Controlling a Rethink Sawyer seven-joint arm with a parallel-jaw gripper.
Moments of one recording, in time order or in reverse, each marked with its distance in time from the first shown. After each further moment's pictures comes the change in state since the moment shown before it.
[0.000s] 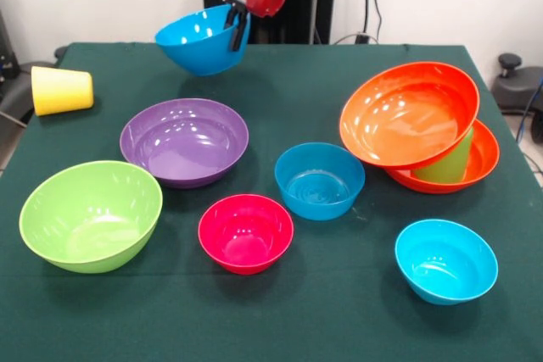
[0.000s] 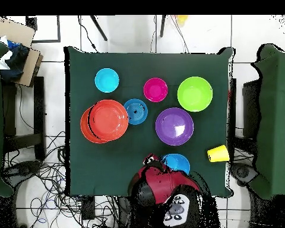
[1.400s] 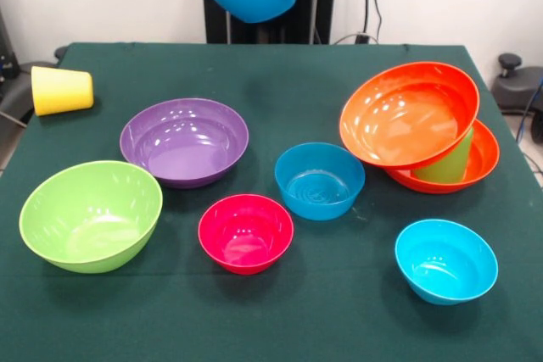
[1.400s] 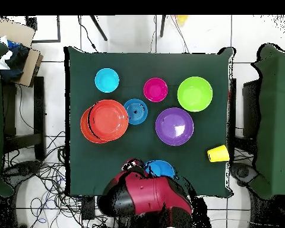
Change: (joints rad) arm -0.030 -0.355 0.211 0.137 0.075 0.341 0.000
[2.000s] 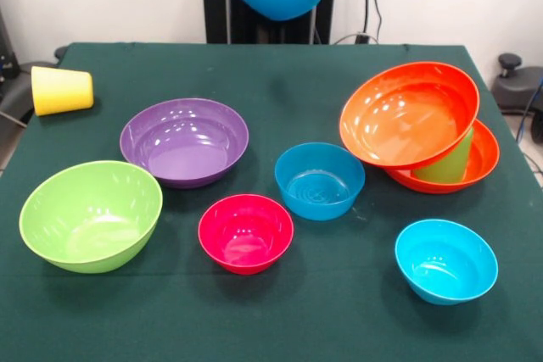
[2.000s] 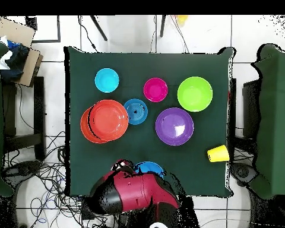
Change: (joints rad) arm 0.045 0.000 0.038 -0.002 0.060 0.075 0.000
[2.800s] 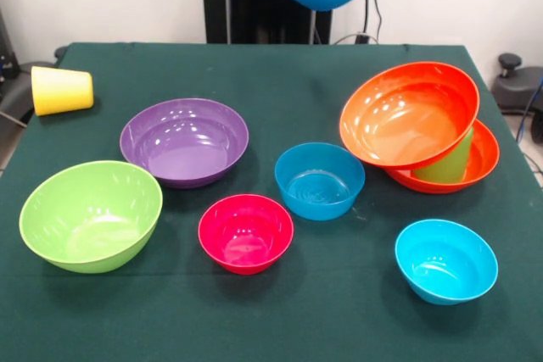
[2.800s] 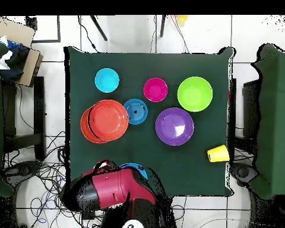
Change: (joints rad) arm 0.117 -0.002 0.010 -0.042 0.108 0.126 0.000
